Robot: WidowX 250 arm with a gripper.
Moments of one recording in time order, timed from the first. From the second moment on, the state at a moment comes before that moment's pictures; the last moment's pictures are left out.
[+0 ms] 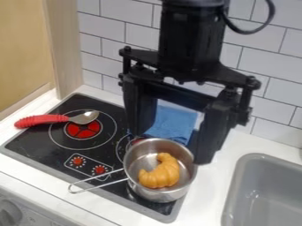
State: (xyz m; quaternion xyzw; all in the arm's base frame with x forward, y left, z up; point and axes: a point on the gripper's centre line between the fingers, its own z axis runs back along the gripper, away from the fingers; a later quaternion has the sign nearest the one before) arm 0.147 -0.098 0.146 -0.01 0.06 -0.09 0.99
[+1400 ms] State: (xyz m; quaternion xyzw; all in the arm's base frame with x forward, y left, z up) arm 0.250 0.085 0.062 0.01 0.12 -0.36 0.93
